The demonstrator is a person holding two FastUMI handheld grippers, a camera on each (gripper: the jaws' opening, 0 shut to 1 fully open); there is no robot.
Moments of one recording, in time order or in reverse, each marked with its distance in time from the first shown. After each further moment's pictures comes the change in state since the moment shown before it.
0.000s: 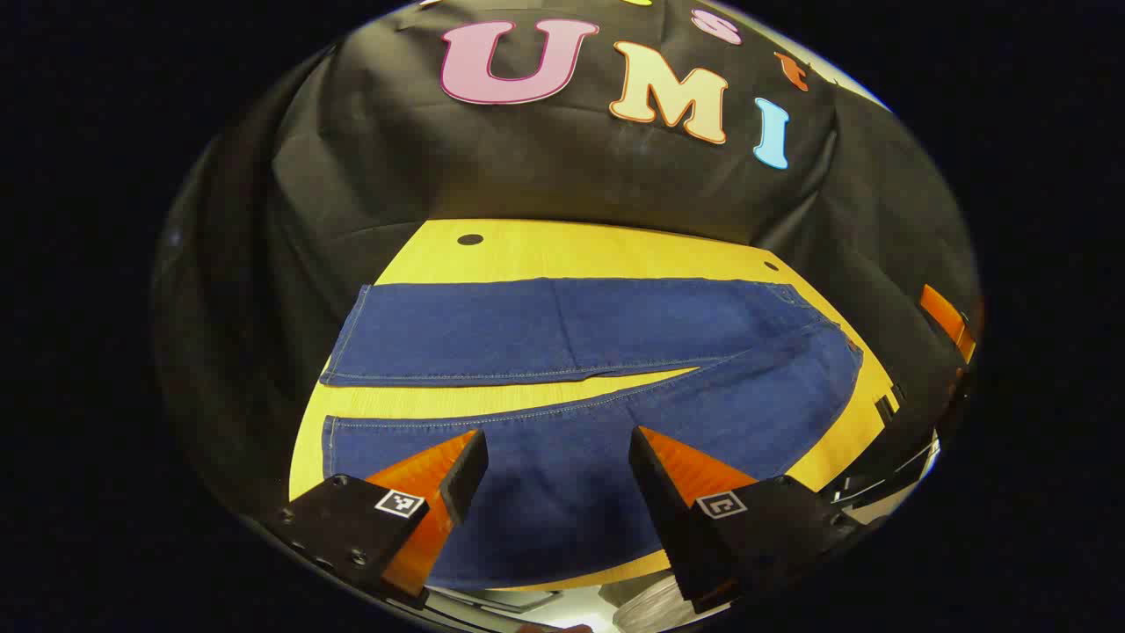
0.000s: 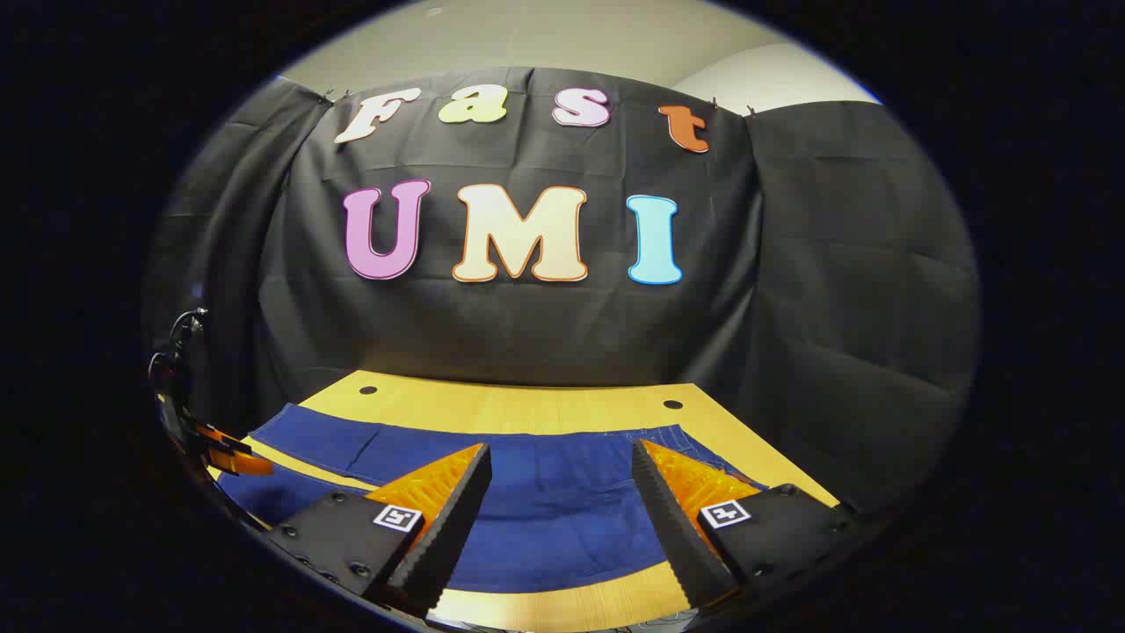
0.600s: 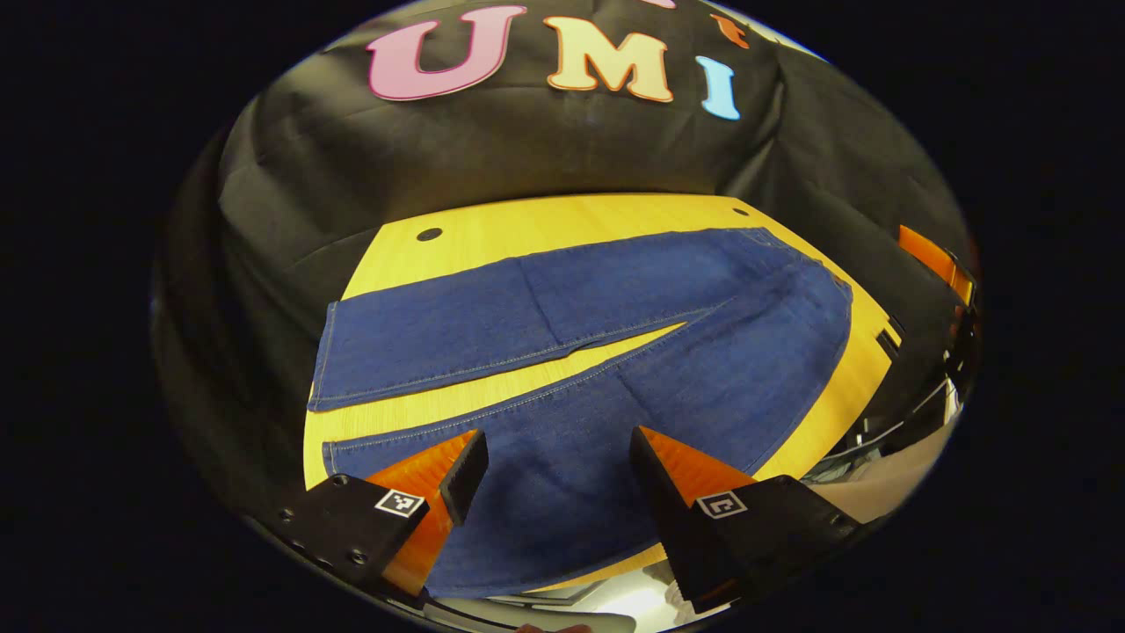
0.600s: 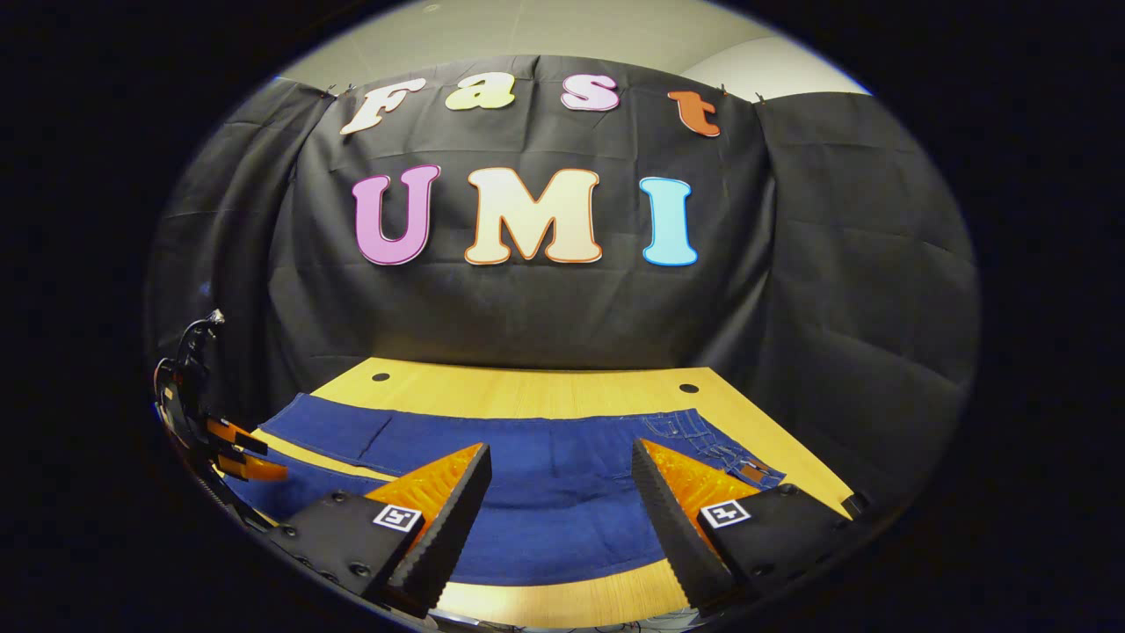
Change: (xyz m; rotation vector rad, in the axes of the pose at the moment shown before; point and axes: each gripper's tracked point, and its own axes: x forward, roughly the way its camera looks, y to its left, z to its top) left arm 0.014 -0.009 -0.021 0.228 0.107 -0.087; right arm 0.006 0.018 -0.021 -0.001 0.058 0.053
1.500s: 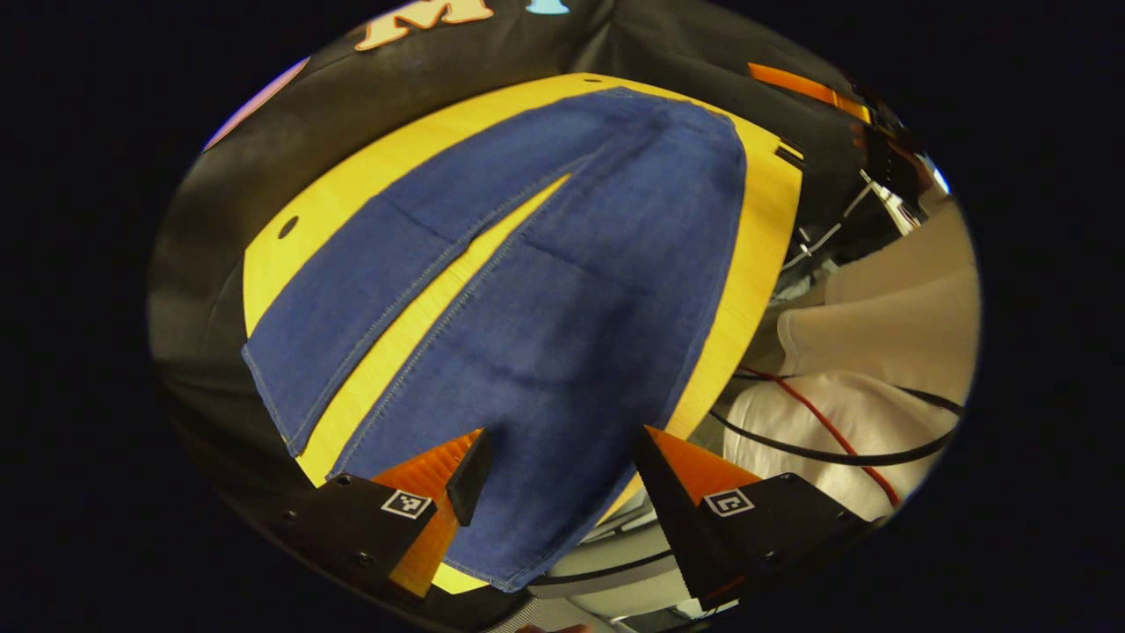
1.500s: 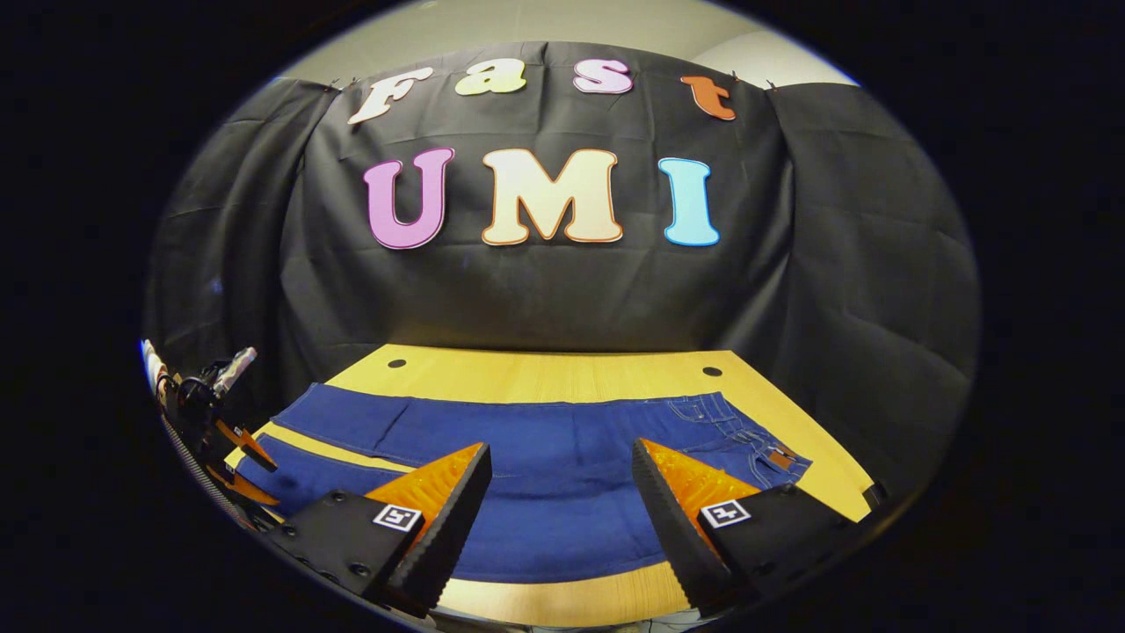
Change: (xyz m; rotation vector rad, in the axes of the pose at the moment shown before) left arm -0.022 0.007 -0.090 0.445 0.421 -0.303; right arm 0.011 0.020 -0.022 0.004 0.055 0.042
